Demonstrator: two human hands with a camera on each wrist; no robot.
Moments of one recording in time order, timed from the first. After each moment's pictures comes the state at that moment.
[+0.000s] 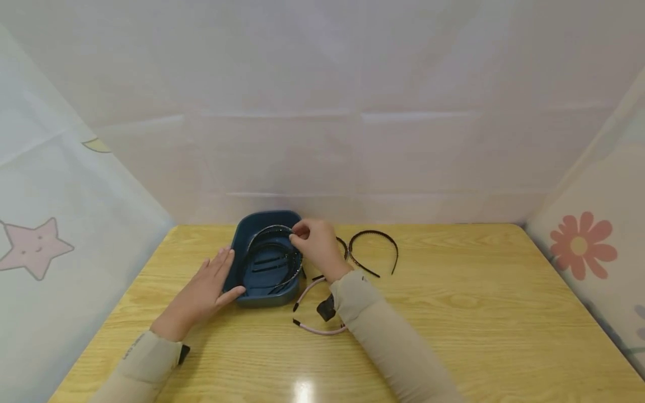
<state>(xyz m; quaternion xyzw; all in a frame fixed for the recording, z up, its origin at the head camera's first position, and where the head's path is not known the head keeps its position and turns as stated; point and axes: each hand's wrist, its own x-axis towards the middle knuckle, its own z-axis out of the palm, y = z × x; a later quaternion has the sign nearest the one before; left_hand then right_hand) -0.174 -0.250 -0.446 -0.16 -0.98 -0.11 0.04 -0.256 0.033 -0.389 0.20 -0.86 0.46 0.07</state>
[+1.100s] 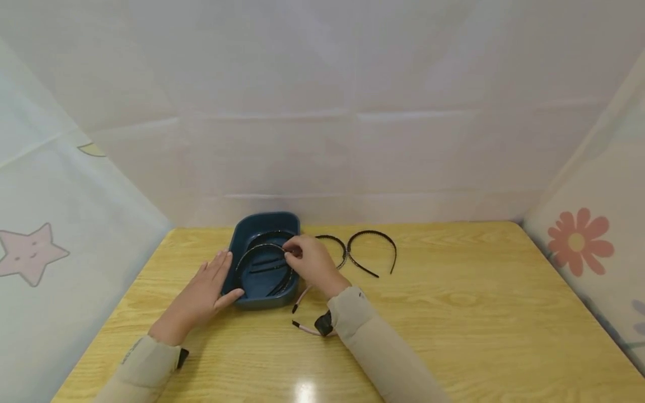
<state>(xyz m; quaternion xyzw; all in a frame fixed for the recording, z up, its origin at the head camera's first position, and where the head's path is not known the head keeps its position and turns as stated) -0.176 -0.251 -0.447 -0.16 -0.98 -0.11 0.04 -0.244 0.032 -0.414 0.27 -0.85 0.46 0.02</state>
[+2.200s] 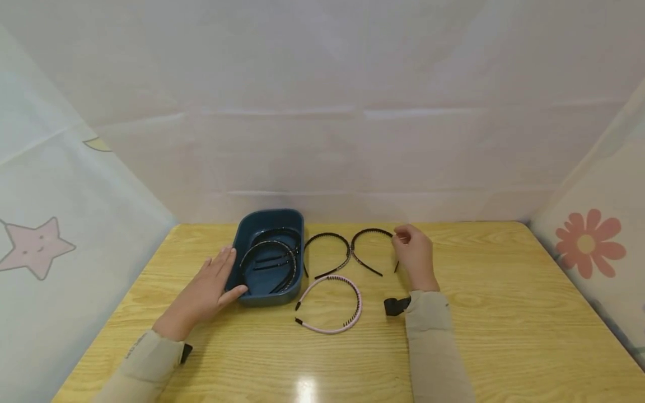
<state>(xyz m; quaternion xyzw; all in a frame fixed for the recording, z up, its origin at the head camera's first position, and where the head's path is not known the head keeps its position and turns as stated) -0.174 -0.247 -0.445 -0.17 -0.98 -0.11 0.05 -0.260 0.205 -0.432 0.01 -0.89 0.44 0.12</state>
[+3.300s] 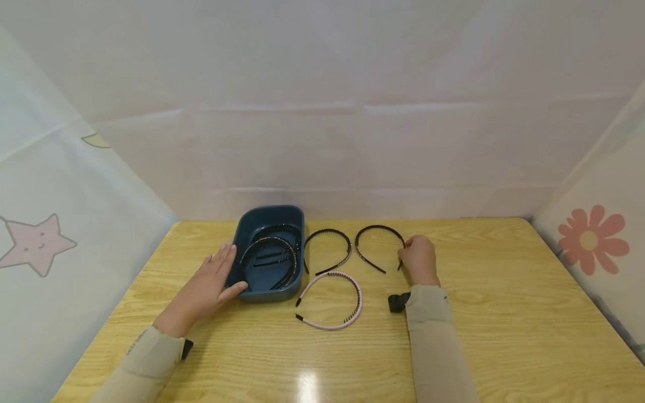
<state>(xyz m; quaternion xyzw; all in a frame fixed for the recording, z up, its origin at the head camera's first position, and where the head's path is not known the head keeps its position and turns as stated) -0.172 -0.247 -0.439 -0.17 -0.98 -0.11 0.04 -0.270 0.219 -0.455 -0.05 -0.92 0.39 0.00</state>
